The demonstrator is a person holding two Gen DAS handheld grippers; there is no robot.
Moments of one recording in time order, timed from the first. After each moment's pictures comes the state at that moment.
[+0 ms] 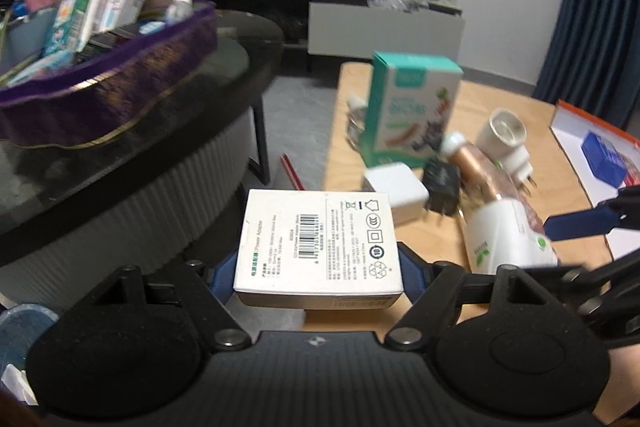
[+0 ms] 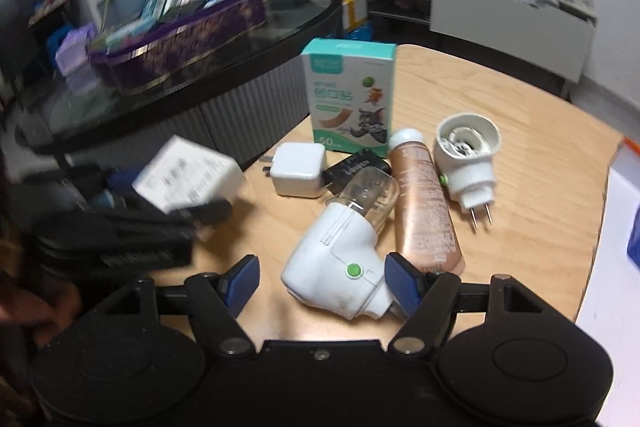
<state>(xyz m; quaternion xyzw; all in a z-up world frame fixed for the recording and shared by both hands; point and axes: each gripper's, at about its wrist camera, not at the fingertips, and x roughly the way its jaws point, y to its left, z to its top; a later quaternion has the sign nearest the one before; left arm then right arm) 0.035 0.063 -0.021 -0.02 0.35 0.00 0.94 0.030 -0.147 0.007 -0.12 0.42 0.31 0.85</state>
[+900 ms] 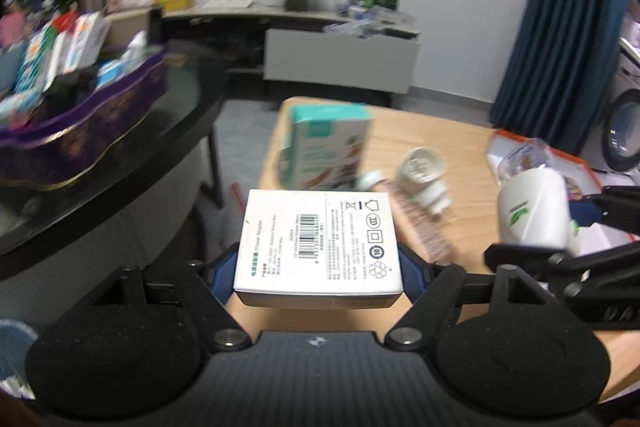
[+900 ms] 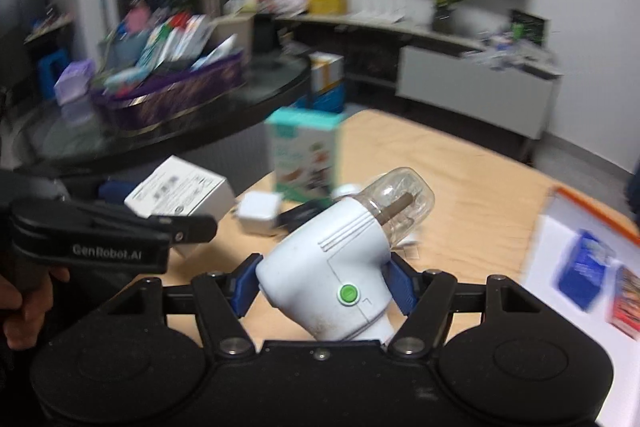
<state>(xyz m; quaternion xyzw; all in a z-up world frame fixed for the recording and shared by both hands) 0.030 0.010 0.016 -0.02 0.32 -0.07 0.94 0.001 -0.210 0.052 -0.10 0.32 0.27 0.90</state>
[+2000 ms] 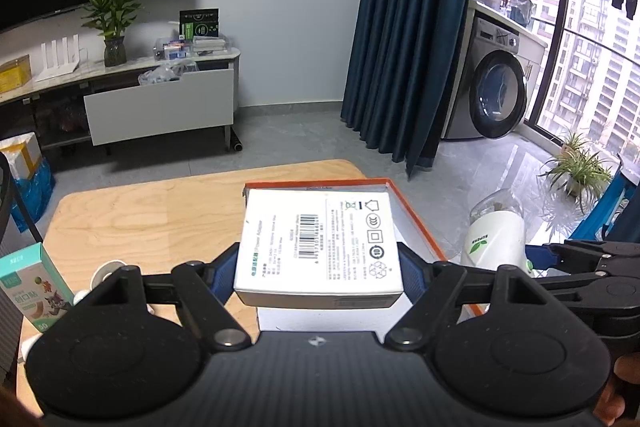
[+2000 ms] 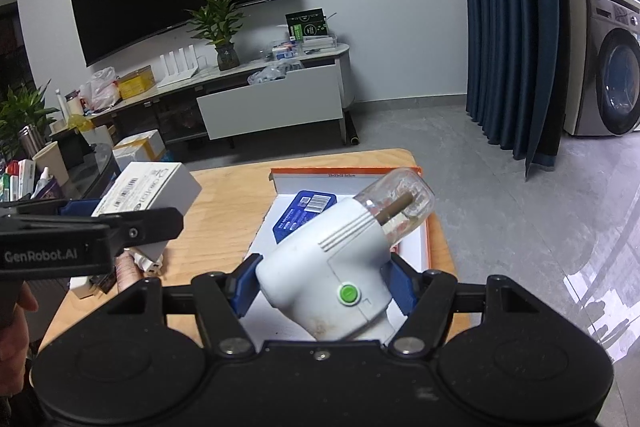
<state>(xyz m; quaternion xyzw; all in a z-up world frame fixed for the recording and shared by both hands) 0.060 -0.217 0.064 0.03 0.29 -0.25 0.92 -0.014 -0.451 0.089 0.06 0.31 0.05 0.95</state>
